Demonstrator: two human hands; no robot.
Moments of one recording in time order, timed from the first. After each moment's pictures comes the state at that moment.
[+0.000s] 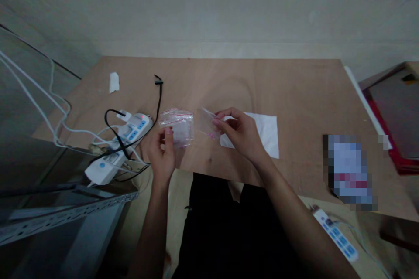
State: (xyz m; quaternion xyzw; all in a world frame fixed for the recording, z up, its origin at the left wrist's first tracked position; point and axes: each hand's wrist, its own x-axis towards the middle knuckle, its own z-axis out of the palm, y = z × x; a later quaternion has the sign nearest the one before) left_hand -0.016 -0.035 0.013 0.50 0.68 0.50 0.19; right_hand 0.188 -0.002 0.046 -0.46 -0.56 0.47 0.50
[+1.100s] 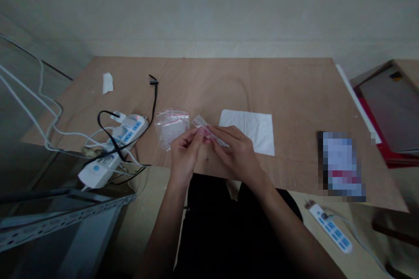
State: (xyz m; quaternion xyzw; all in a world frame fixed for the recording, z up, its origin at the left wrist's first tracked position) left_hand 0.056 -0.037 0.040 0.34 0.50 0.59 0.54; right_hand 0.193 -0.045 0.037 -0.43 -0.77 0.17 0.45
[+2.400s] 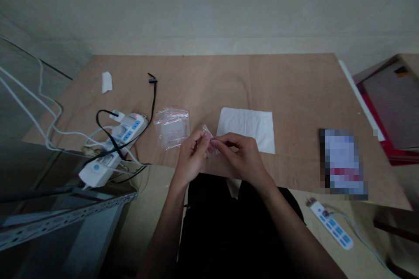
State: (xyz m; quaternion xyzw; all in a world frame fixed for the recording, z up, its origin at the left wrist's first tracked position) left_hand 0.051 -0.043 0.041 0.59 0.49 0.44 0.47; right_hand 0.197 -0.056 0.043 -0.47 -0.62 0.44 0.44
